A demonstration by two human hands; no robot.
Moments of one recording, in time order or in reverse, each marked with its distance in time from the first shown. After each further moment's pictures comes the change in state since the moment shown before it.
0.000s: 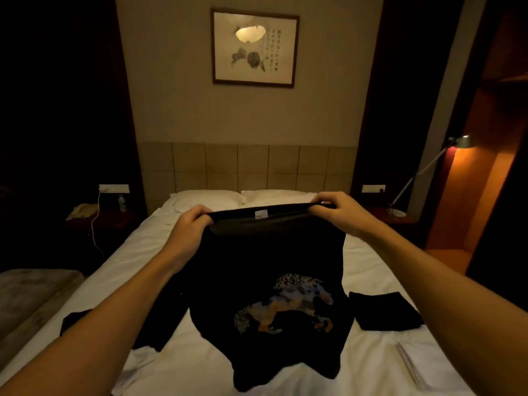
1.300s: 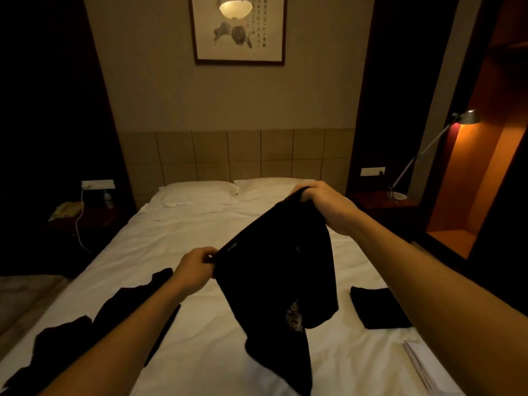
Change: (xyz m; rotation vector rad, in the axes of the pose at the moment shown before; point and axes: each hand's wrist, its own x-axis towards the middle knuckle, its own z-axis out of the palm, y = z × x) left_hand 0.053 -0.091 0.060 0.466 -0.284 -0.148; right_hand 0.067 0.030 0.011 0.468 -0.009 0.117
